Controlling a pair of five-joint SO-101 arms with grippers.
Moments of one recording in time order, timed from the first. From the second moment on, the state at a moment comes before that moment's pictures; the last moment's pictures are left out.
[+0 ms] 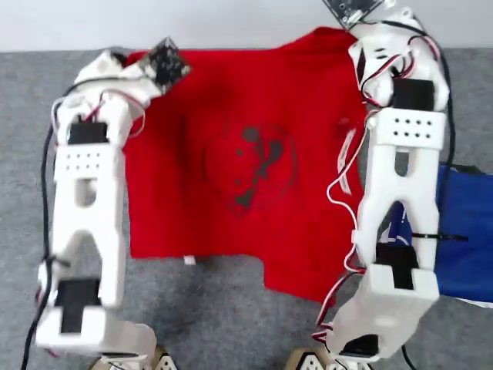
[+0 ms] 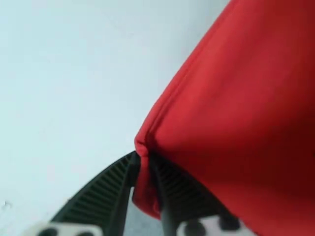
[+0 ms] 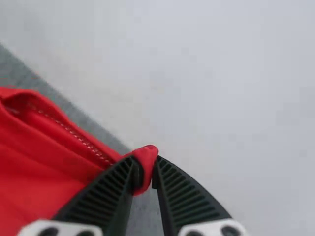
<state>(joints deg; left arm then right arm) -7.2 5.4 -2.3 36.6 -48.7 2.8 15.9 -33.2 40.6 46.7</state>
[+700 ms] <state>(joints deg) -7.2 31.5 -39.3 74.5 -48.7 2.5 20.0 -33.2 55.6 46.7</state>
